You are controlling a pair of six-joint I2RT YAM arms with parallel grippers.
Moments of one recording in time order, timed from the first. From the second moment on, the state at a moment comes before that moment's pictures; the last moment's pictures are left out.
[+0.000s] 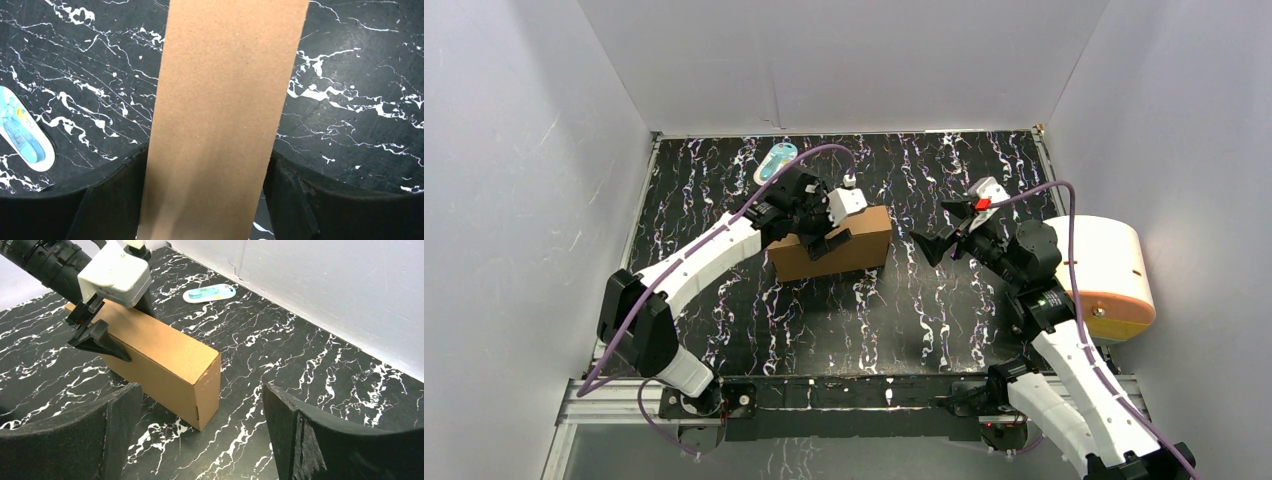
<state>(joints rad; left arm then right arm) -0.63 1.52 1.26 -0.57 0.22 0.57 0.37 0.71 0.67 0.04 -0.44 -0.02</state>
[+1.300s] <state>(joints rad) -1.08 1.41 0.60 0.26 -0.31 0.91 0.39 0.48 0.58 0.07 -0.07 -0.06</state>
